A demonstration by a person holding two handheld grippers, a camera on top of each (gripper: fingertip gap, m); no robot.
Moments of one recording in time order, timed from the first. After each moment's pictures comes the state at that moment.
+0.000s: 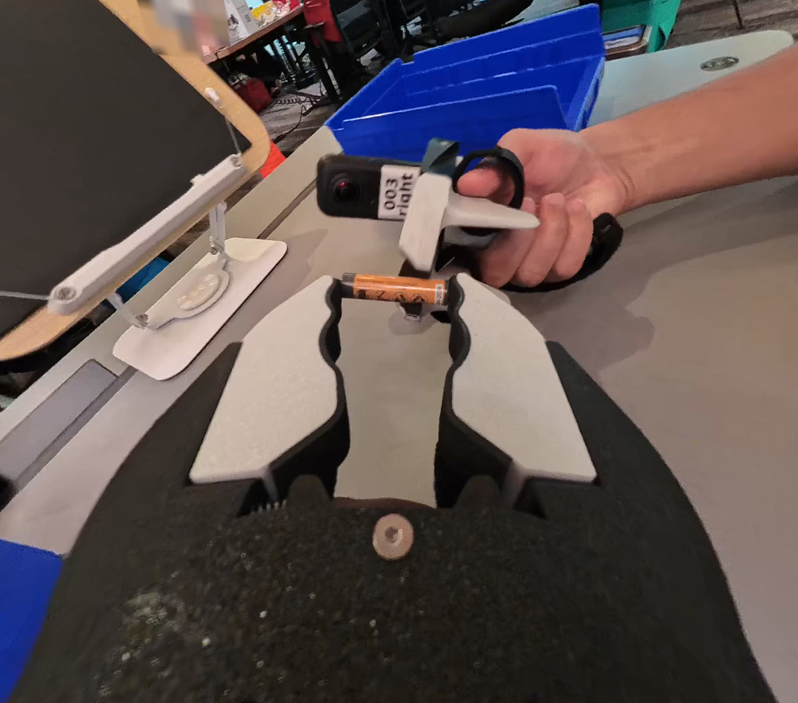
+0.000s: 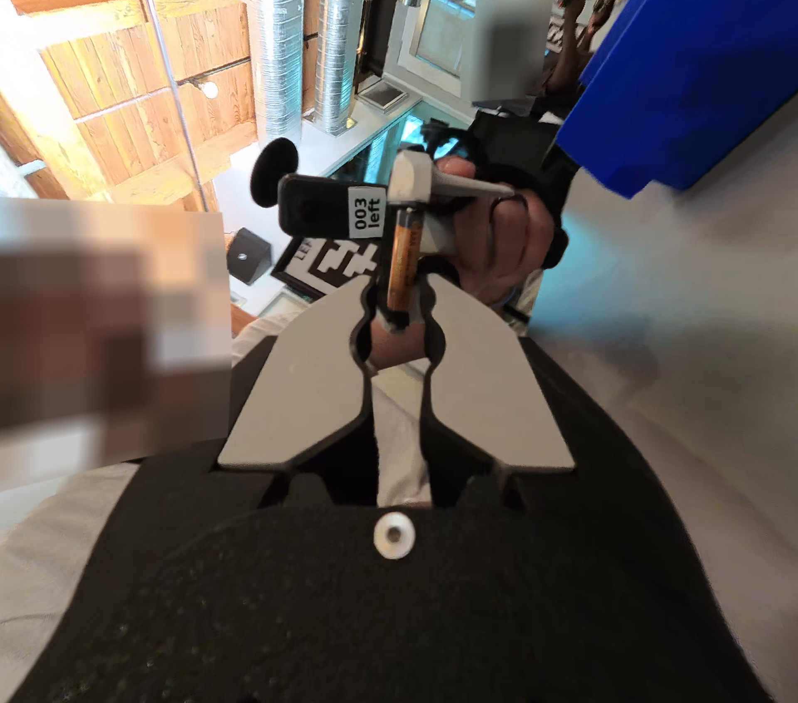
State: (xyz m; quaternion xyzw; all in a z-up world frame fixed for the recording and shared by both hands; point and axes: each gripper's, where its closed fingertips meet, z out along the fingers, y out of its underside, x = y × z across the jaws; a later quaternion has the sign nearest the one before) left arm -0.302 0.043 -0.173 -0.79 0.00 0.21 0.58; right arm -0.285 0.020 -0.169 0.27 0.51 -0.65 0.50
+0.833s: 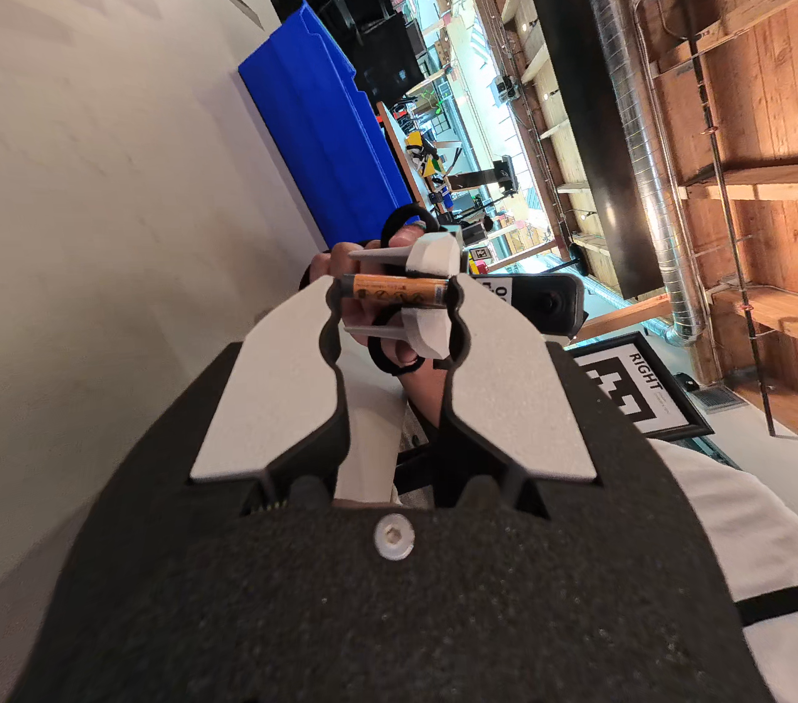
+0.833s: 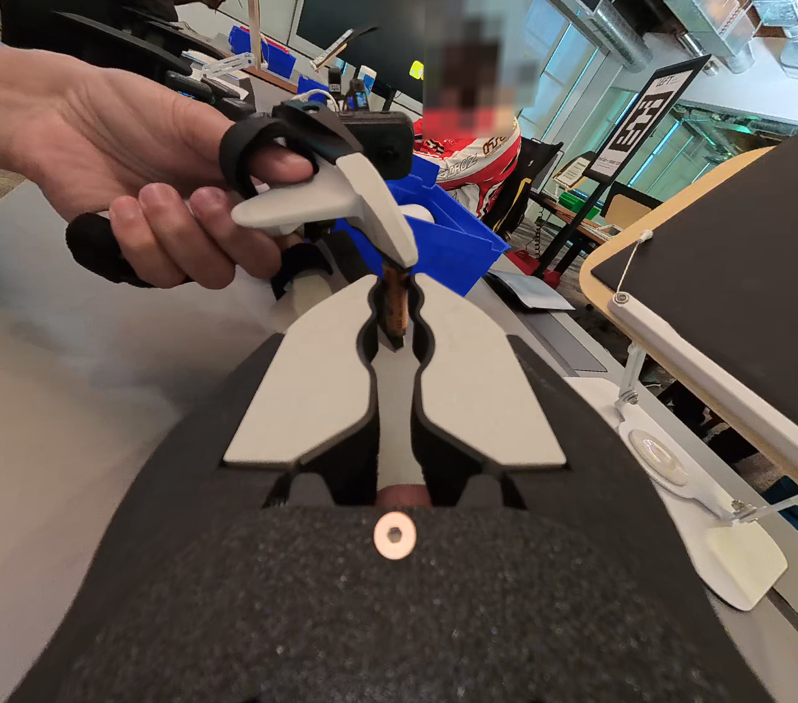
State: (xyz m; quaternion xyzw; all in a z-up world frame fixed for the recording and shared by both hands) left arm -0.314 0.046 -0.177 -0.59 -0.39 -0.36 0.61; right arm -0.318 0.023 -0.172 0.06 0.70 -0.63 -0.35
